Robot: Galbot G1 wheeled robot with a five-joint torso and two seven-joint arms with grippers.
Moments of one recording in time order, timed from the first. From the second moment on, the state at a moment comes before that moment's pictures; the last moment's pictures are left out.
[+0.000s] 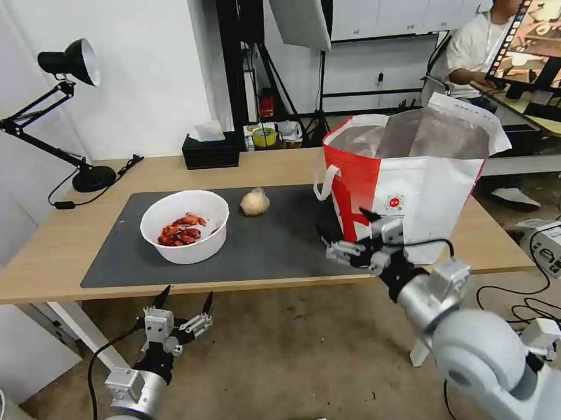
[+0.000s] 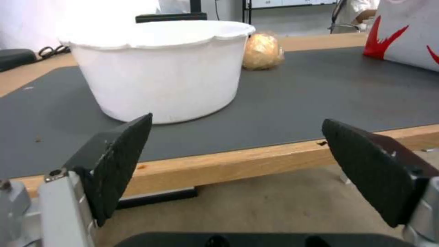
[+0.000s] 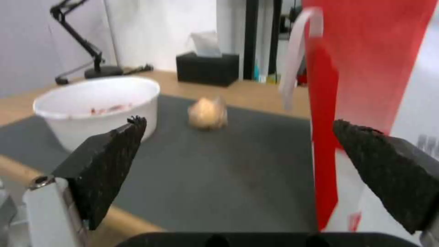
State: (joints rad) left arm 1.67 -1.11 -0.52 -2.12 -0.33 -0.05 -0.05; right arm -1.30 0.85 0.21 2.34 0.60 -0.24 0.26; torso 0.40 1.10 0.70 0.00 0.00
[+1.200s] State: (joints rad) left arm 1.64 -0.92 -0.58 -2.00 -0.44 -0.15 0.12; right arm -1.62 0.94 0.23 2.33 0.39 -0.10 0.21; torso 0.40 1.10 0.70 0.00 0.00
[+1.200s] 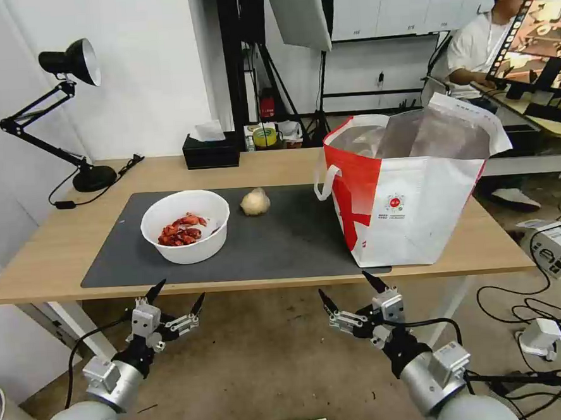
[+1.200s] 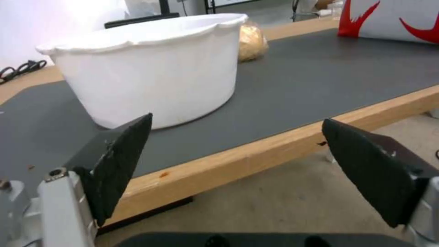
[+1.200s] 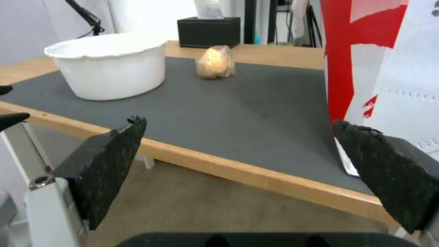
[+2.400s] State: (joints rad) left arm 1.62 -0.90 -0.59 -1.98 -0.47 -0.16 0.13; right arm -1.60 0.97 0.22 2.29 0.37 -0.09 0.21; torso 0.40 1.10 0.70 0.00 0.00
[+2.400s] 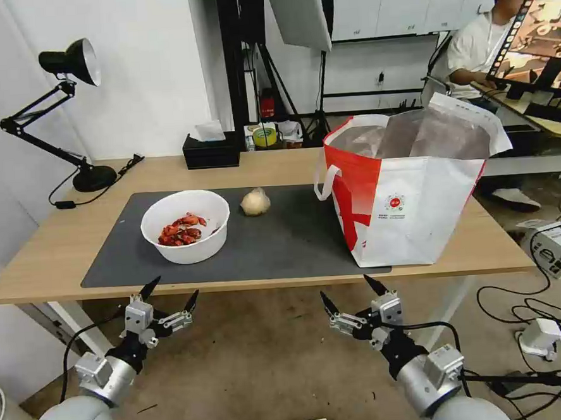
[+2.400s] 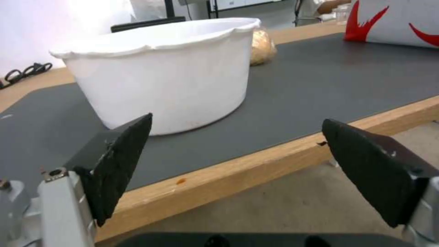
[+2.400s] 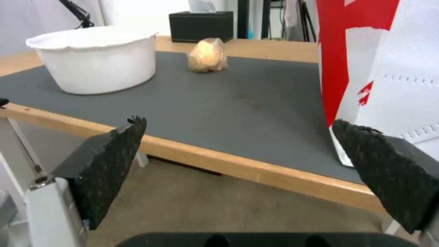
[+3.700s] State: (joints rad) left arm 1.64 -0.92 -0.61 -1.99 -0.46 -0.15 0.12; right arm -0.94 1.07 -0.07 1.95 0.56 -0.18 0.26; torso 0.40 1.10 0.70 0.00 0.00
